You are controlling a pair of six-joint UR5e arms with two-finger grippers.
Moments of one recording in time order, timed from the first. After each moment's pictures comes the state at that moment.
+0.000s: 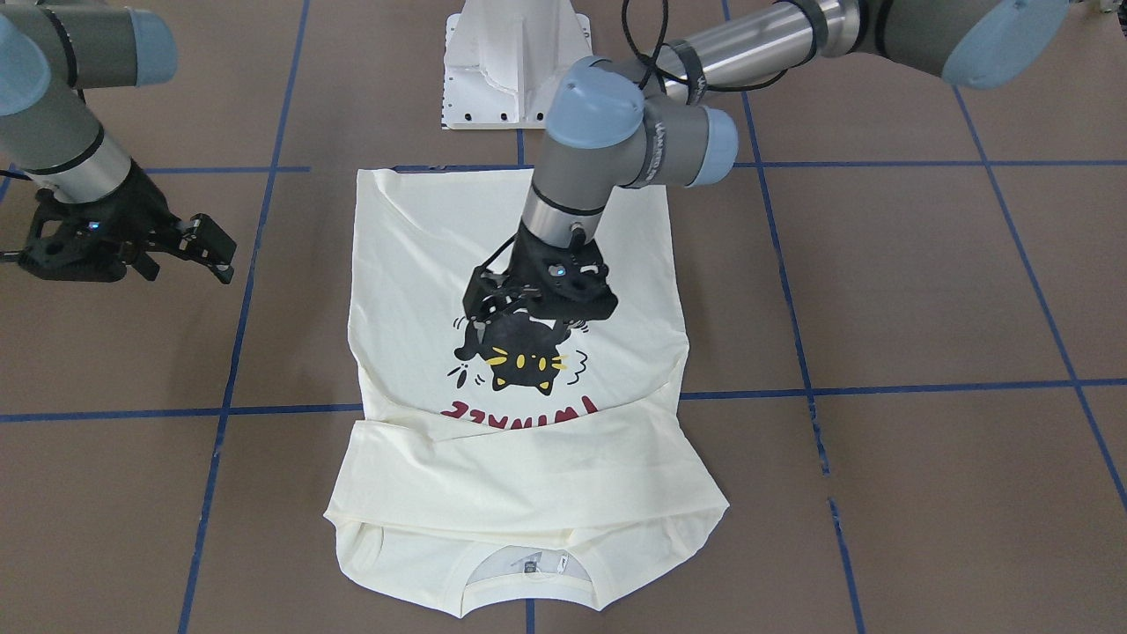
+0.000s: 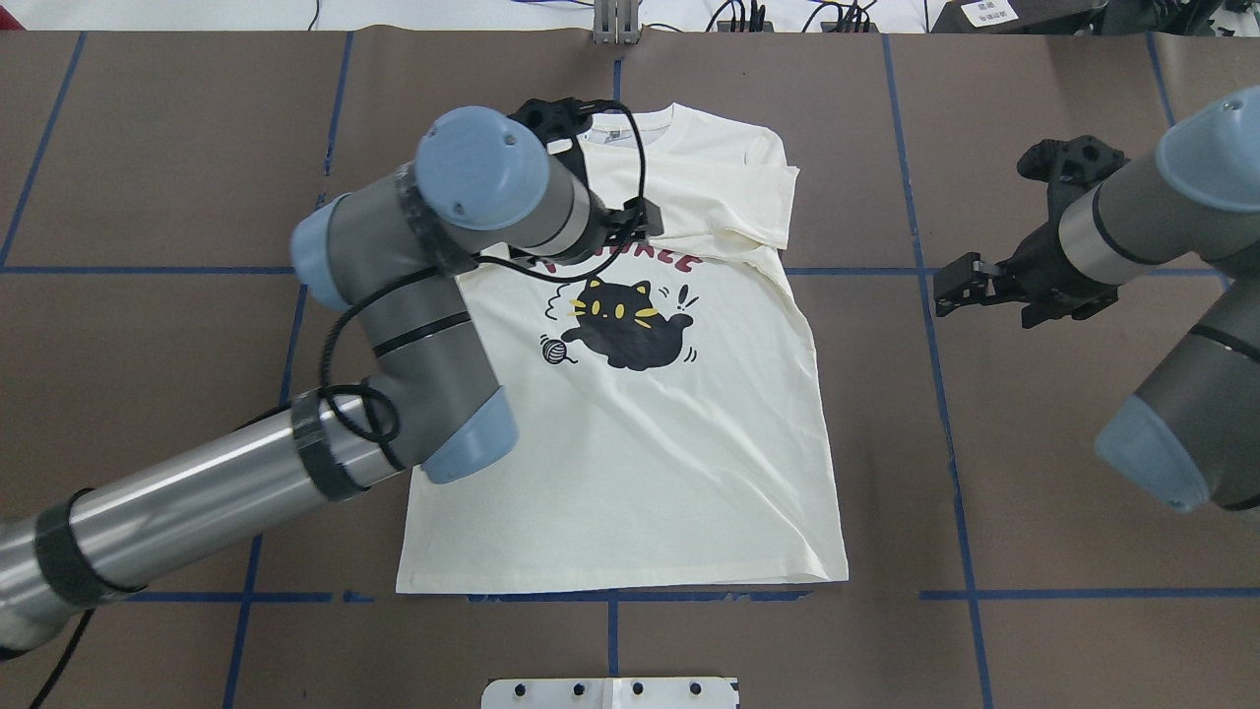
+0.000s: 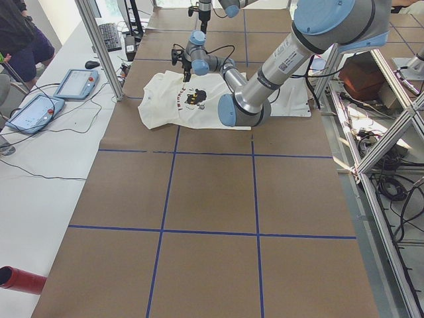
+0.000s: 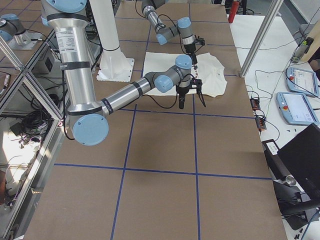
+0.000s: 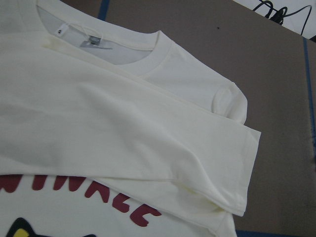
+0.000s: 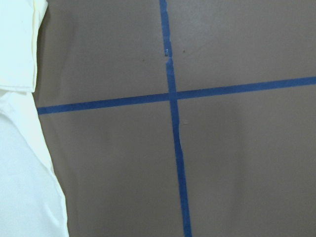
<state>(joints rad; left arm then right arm) -0.61 -2.34 -1.55 -1.89 -1.76 -1.34 0.83 -1.41 1.98 -1.45 2.07 1.10</state>
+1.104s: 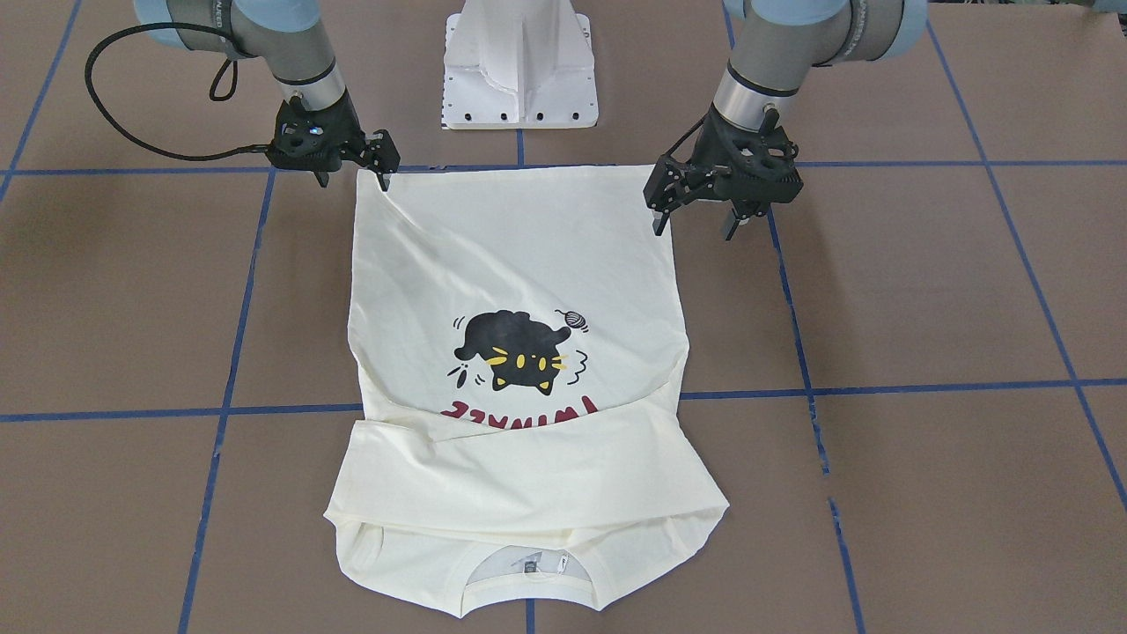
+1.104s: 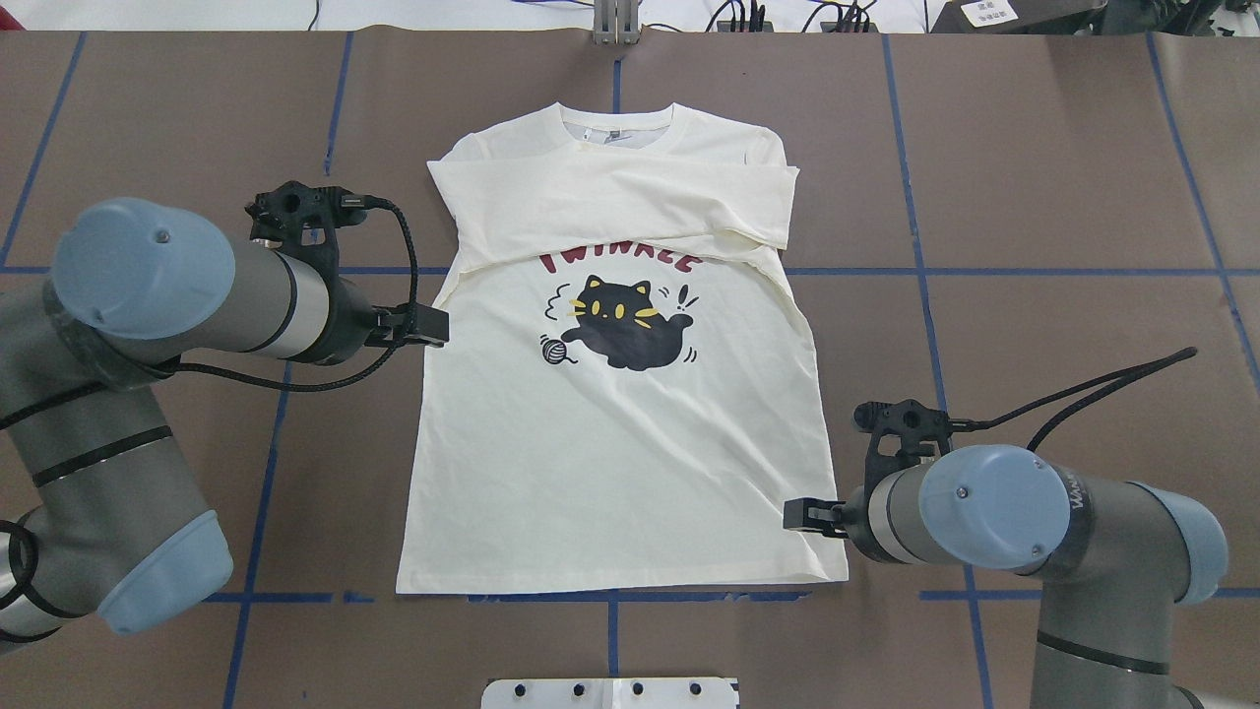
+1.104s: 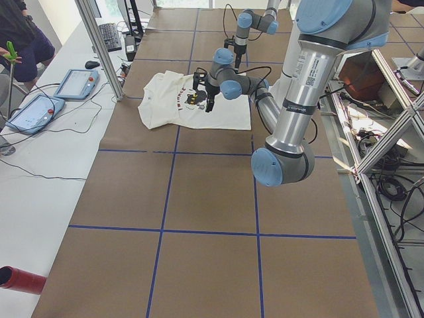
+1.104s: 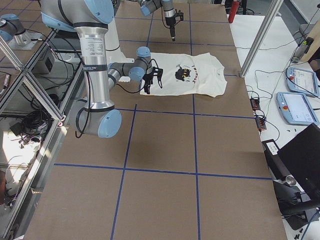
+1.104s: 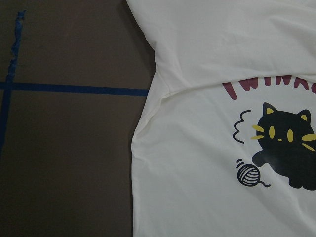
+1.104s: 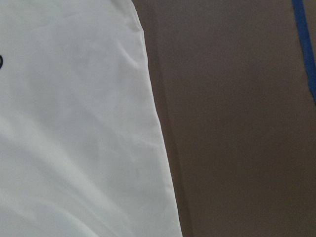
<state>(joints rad) -0.61 -1.93 -2.01 -1.74 -1.82 -1.22 0.29 -1.45 2.07 -1.40 1.71 1.50</state>
